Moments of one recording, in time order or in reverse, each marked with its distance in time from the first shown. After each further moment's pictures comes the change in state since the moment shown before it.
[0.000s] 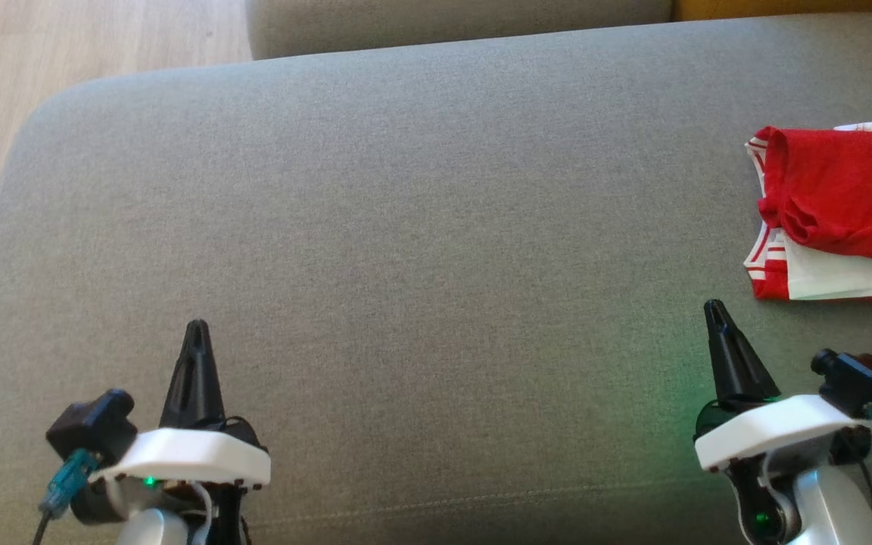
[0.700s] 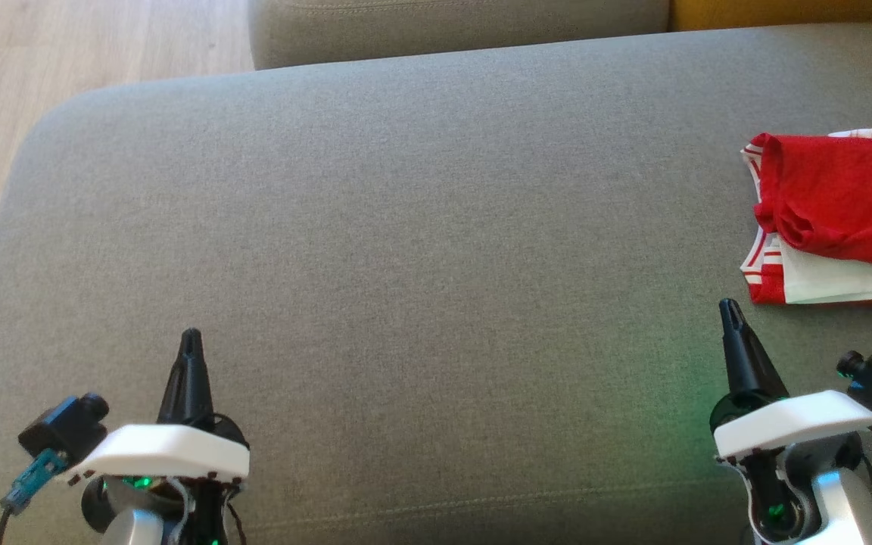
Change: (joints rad) left arm -0.013 0.006 0.027 0.037 -0.236 -0.043 0.050; right arm 0.000 0.000 -0.018 -0.006 0.223 0.000 0.061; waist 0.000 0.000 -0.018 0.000
